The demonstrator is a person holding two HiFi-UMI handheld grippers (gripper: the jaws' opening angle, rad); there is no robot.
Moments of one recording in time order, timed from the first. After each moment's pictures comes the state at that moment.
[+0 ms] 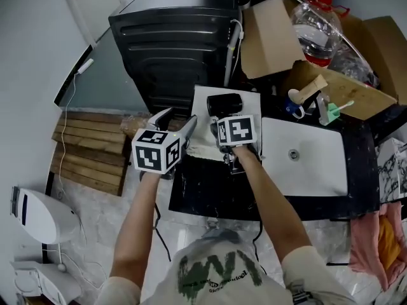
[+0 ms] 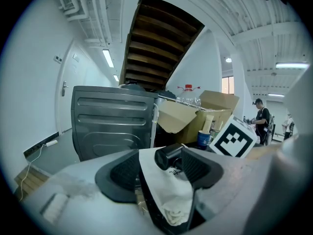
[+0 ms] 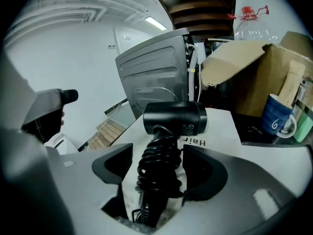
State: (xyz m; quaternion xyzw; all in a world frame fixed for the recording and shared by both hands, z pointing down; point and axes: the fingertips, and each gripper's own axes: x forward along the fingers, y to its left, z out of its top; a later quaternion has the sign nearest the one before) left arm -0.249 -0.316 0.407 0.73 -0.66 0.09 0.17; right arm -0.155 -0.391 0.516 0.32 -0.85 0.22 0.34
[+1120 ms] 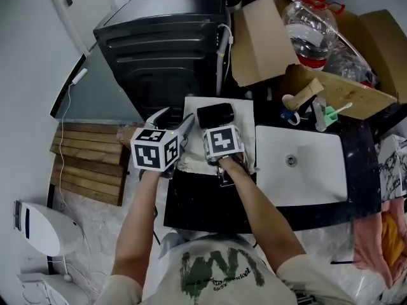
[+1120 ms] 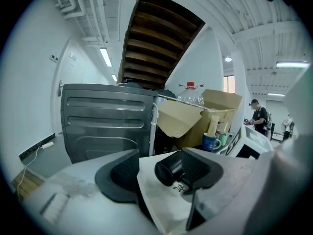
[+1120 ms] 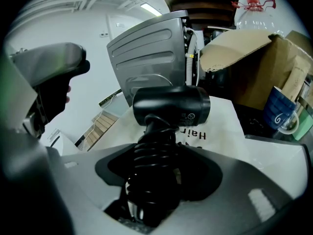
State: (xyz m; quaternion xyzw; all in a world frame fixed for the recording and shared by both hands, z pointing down) left arm -0.251 -0.377 0.408 0.73 -0.66 0.09 0.17; right arm -0.154 -0.395 0.544 0.33 -0.82 0.24 0.40
